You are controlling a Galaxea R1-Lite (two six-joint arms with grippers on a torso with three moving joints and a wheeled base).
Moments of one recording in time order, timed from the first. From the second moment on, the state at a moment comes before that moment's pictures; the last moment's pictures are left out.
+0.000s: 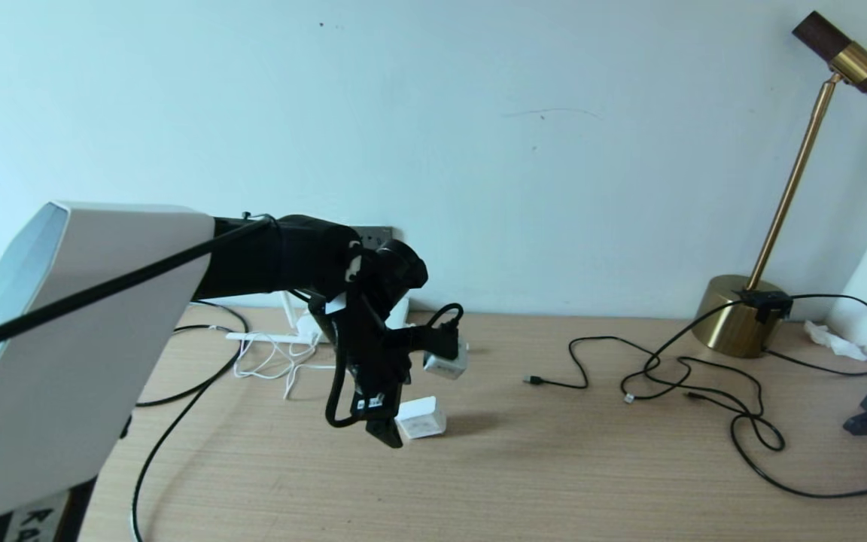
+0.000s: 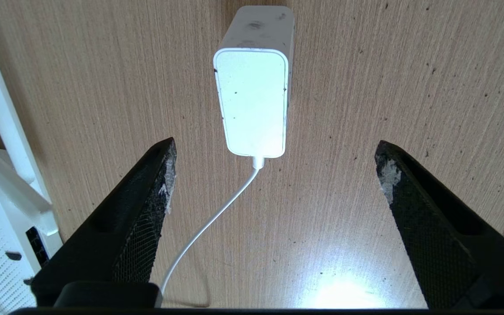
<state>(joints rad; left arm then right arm) -0.55 2.26 -1.92 0.93 -0.11 1.06 0.01 0.00 0.00 -0.04 -0.03 0.04</state>
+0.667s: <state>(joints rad) -0.55 2.29 -1.92 0.92 -0.11 1.06 0.01 0.00 0.00 -0.04 -0.03 0.04</state>
